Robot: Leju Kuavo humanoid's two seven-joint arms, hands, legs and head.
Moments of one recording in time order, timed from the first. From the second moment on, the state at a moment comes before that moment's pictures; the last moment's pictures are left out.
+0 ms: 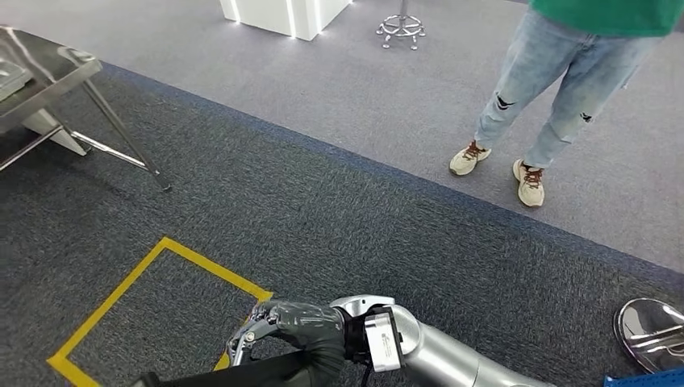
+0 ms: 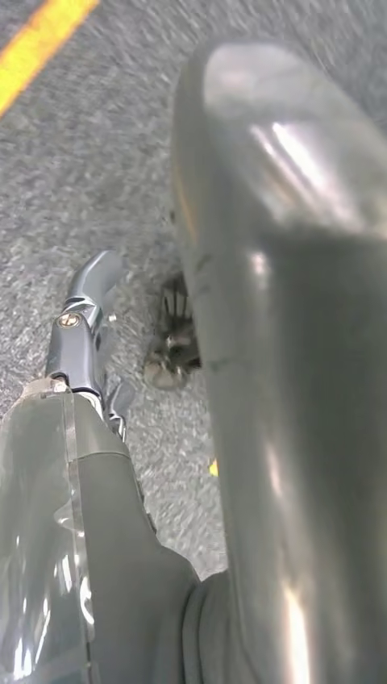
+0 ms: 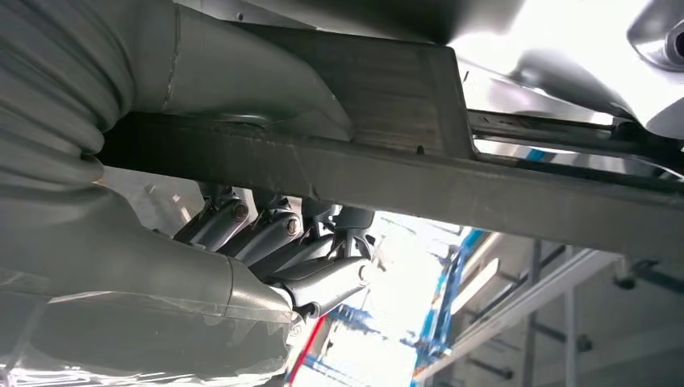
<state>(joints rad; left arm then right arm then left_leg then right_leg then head) -0.02 0.03 0.27 -0.19 0.11 -0.08 -0.29 -0.50 -0.03 0.97 -1.45 -0.13 0.51 -0.67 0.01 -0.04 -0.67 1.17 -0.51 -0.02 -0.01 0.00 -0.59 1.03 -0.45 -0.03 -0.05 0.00</state>
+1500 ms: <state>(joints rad) -0.02 0.02 0.27 -0.19 0.09 -0.07 -0.26 -0.49 -0.02 0.97 -1.41 -0.11 0.51 -0.68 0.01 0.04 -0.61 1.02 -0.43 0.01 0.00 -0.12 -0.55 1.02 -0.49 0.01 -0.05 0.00</state>
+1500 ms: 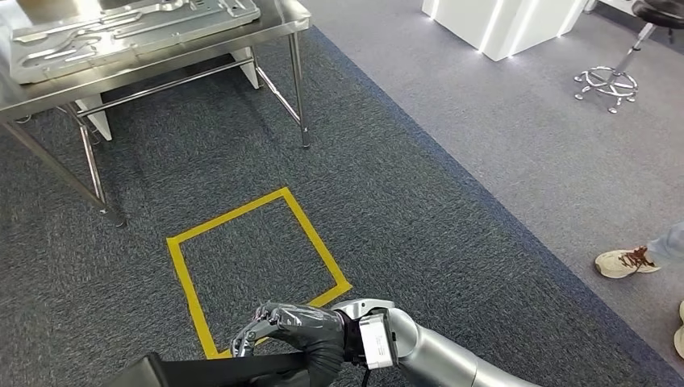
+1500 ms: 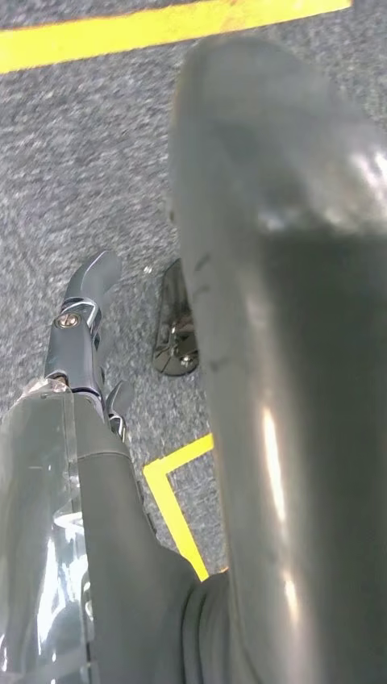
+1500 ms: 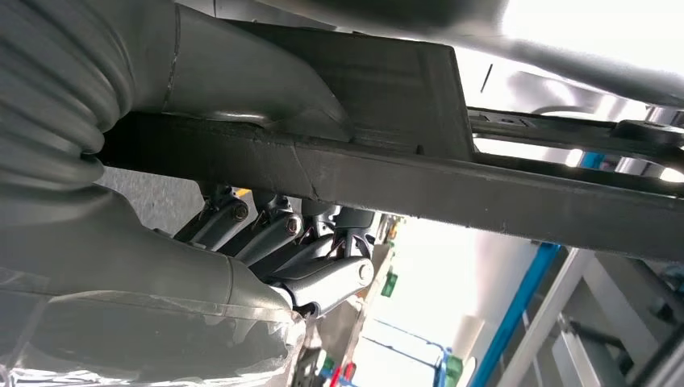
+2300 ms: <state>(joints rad) -0.02 0.02 0.27 -0.19 0.09 -0.12 -0.30 -0.50 -0.02 0.97 -1.41 -0.14 0.53 -0.67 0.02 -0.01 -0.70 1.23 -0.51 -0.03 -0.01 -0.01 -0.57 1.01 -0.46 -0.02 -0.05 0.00</state>
